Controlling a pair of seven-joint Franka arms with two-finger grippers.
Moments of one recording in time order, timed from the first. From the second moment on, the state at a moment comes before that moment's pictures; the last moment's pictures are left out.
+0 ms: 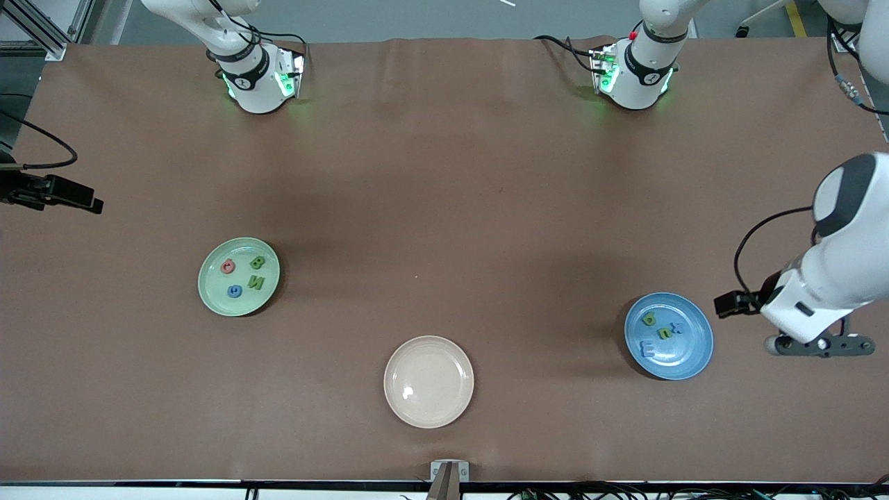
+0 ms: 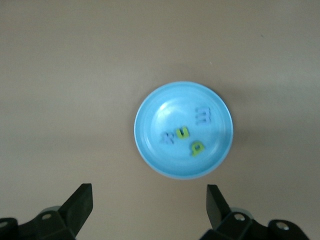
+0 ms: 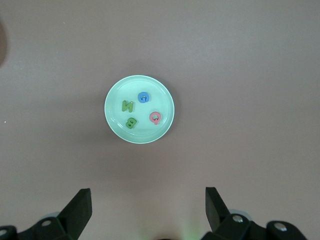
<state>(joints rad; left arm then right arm) 0.73 0.71 -1.14 -1.37 0.72 1.68 -0.35 0.01 0.15 -0.11 -1.41 0.04 1.43 -0.01</state>
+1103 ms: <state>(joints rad) 0.57 0.49 -1.03 -1.37 0.57 1.56 -0.34 0.02 0.03 -0.09 -1.56 0.04 1.50 -0.01</state>
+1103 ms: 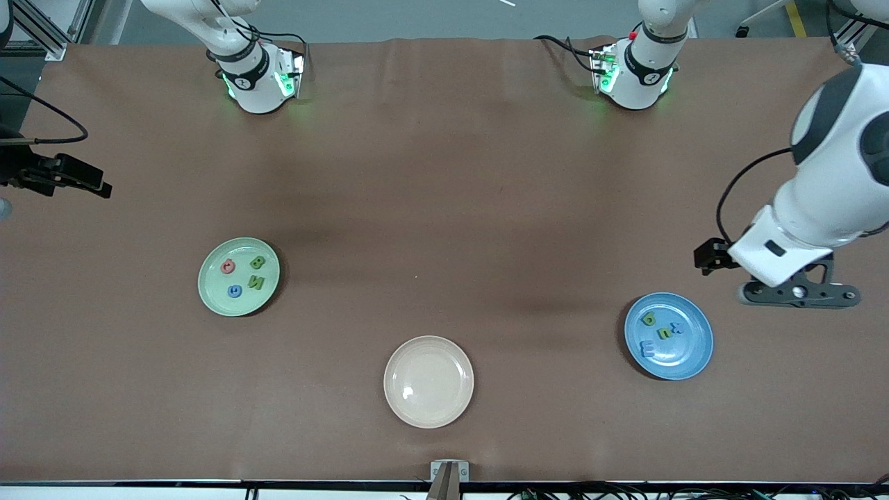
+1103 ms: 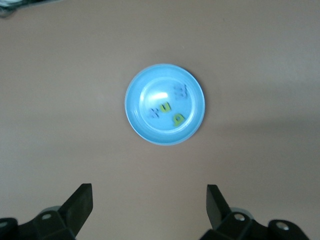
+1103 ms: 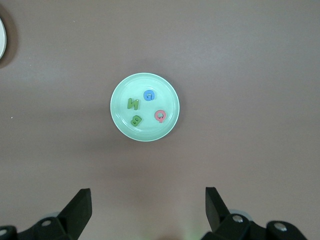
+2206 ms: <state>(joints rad) 0.03 -0.06 -0.13 -1.63 0.04 1.54 -0.03 0.02 -0.07 -0.09 -1.64 0.04 1.48 -0.01</state>
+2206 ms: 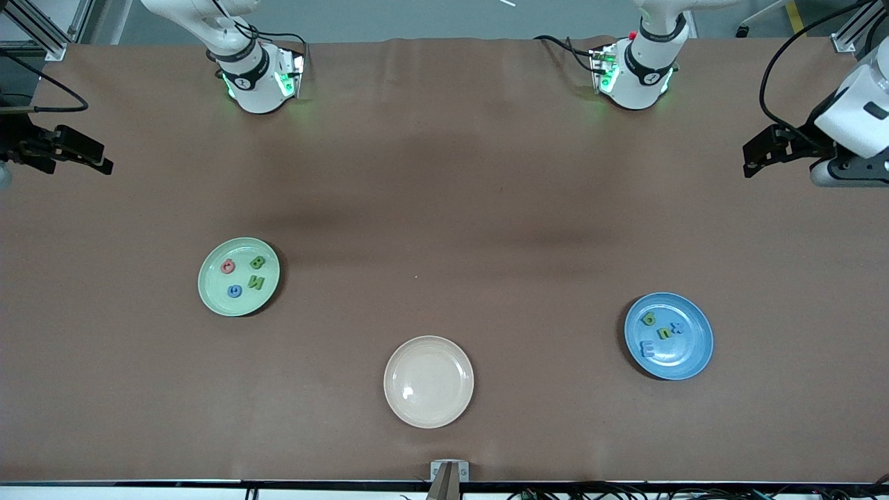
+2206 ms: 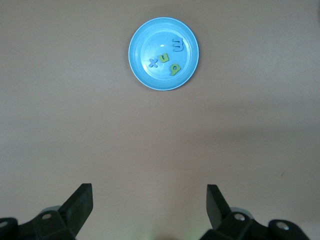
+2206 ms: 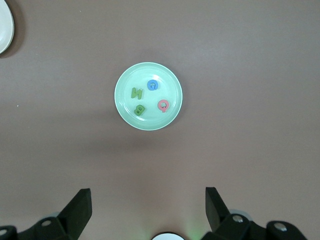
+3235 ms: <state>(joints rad) 0.03 -0.11 -0.13 -1.64 0.01 1.53 -0.03 0.01 -0.08 -0.07 -1.65 0.04 1.49 -0.01</state>
